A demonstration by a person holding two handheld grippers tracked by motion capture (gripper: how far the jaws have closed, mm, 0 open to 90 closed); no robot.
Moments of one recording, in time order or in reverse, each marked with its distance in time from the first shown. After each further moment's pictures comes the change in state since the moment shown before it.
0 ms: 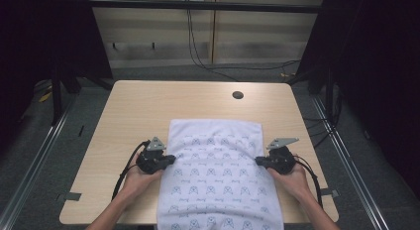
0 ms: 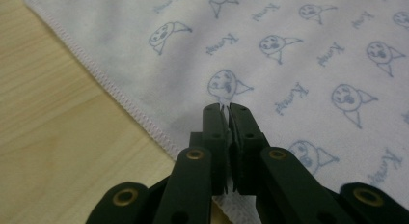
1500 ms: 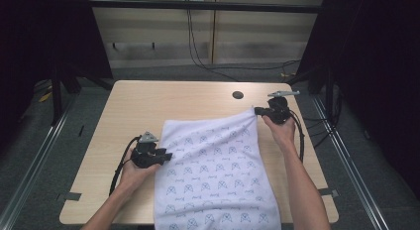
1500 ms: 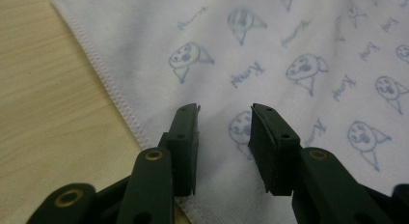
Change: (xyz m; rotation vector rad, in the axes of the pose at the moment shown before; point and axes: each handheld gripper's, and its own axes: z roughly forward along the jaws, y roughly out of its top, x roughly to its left) left arm 0.031 0.000 -0.001 -0.035 0.024 -0.153; right arm -0.091 0.115 0.027 -0.212 -0.150 0.175
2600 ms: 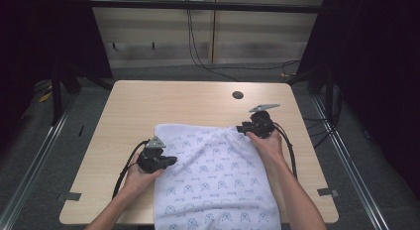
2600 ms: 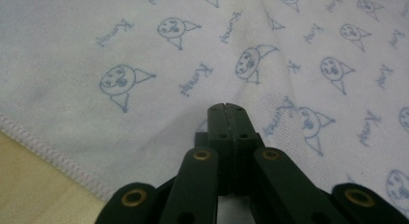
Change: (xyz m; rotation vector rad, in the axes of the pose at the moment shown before) left arm -0.019 -0.001 0.004 0.040 -0.100 0.070; right arm 0.052 -0.025 0.027 0.112 0.111 -0.082
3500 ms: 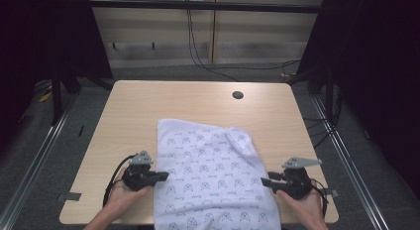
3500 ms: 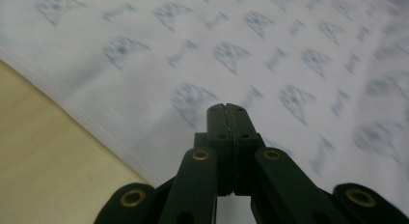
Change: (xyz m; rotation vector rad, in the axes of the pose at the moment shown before) left arm -0.020 -0.027 -0.041 -0.014 -0.060 0.002; right arm 0.067 -0.120 -0.135 0.030 0.024 0.055
